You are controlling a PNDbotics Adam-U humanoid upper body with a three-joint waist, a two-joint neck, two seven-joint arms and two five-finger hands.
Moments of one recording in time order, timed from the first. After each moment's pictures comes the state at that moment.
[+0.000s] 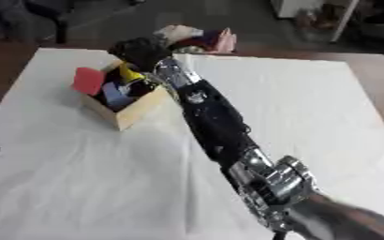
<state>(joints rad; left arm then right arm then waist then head) -0.10 0.19 -0.13 -1.82 -0.04 -0.01 -0.11 -0.99 -0.09 0.06 -0.80 1.55 -0.34 0.05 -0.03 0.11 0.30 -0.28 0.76</state>
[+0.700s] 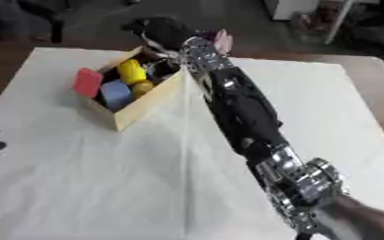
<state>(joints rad) -0.08 0.20 -0.11 -1.82 -0.05 -0.01 -0.09 -0.87 -0.25 0.11 -1.13 1.00 -0.43 0.14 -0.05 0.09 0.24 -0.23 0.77</state>
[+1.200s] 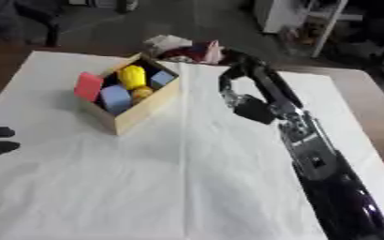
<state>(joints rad) -0.02 0.23 -0.07 -1.81 -0.08 -0.01 -0.05 -0.20 -0.31 0.02 -1.69 0.15 -0.29 0.20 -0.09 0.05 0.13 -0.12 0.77</state>
